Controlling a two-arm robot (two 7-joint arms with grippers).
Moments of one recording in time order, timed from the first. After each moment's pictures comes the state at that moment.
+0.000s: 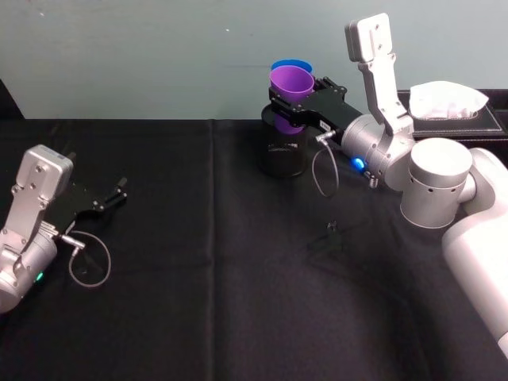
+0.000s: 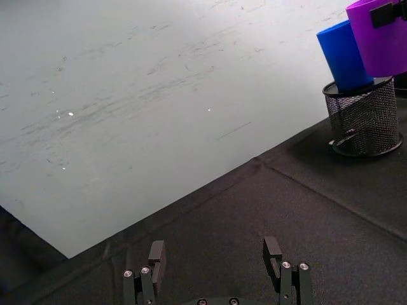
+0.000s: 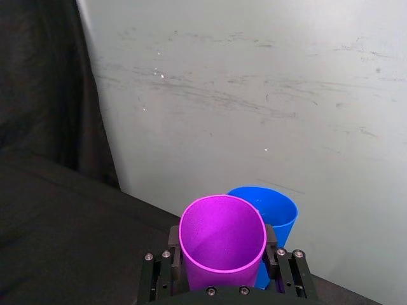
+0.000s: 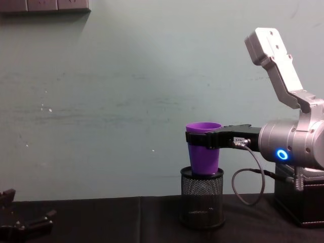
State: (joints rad) left arm -0.20 0.60 0.45 -1.41 -0.25 -0.12 0.03; right arm 0.58 0.17 -0.40 -1.19 0.25 0.16 0.25
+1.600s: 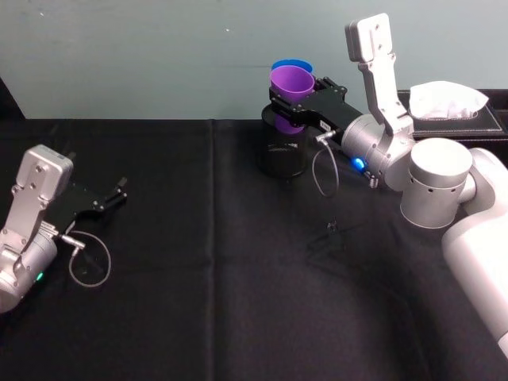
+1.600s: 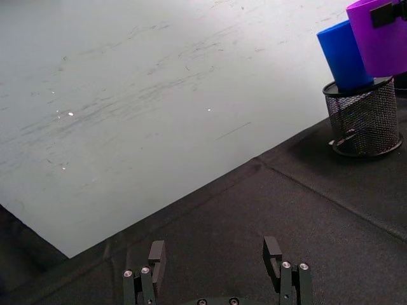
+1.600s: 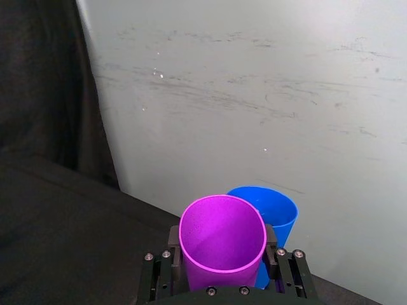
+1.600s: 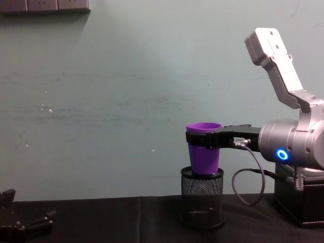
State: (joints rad) left arm -0.20 0.60 0.45 -1.41 -0.25 -0.12 0.03; right arm 0.58 0.17 -0.40 -1.19 0.25 0.16 0.24
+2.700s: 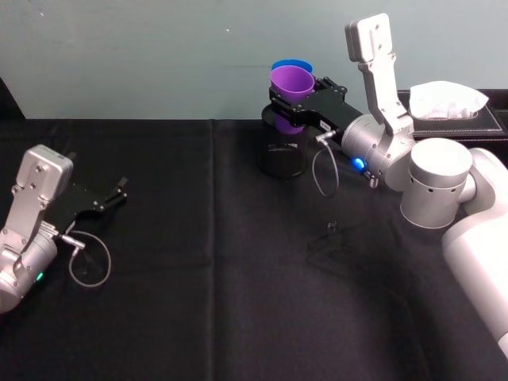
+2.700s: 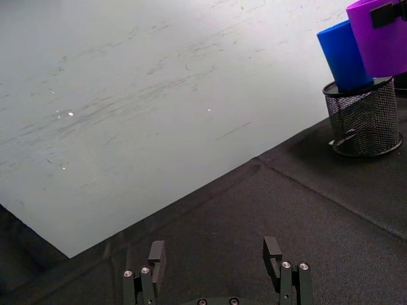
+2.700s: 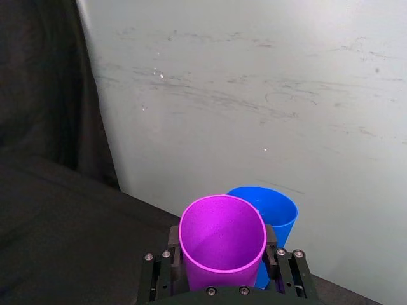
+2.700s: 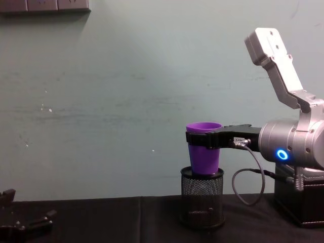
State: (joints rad) left arm -0.20 0.60 0.45 -1.41 -0.25 -0.12 0.03; right arm 0.58 0.17 -0.40 -1.19 0.25 0.16 0.24
